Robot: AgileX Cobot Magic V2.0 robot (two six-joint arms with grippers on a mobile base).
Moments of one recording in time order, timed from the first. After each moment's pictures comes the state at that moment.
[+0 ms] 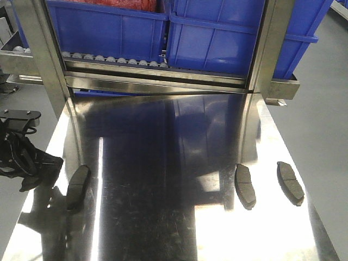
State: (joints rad) left arm -0.02 1.72 -1.02 -0.03 0.66 0.07; right arm 0.00 -0.01 0.03 -0.08 0.17 0.08
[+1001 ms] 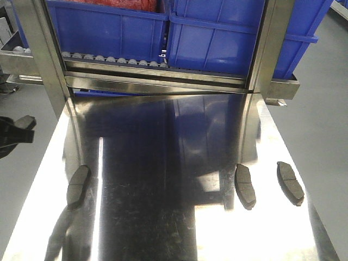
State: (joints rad) left arm -0.02 1.23 -0.91 -0.03 0.62 0.07; right arm 0.00 -0.01 0.03 -0.08 0.17 0.08
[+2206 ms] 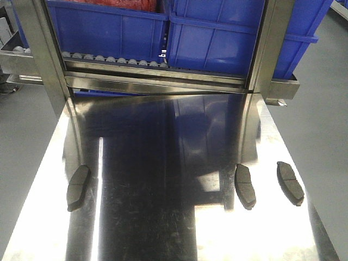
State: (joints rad) left arm -0.02 0.48 -0.50 -0.03 0.56 0.07; right arm 0.00 -0.01 0.03 -0.08 0.17 0.08
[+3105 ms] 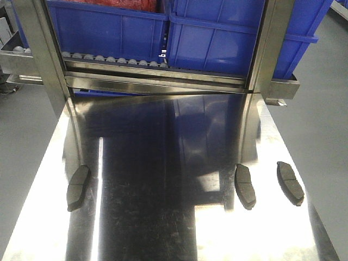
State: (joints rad) left arm -0.02 0.48 -0.50 -0.03 0.56 0.07; right arm 0.00 -0.01 0.03 -0.08 0.17 0.08
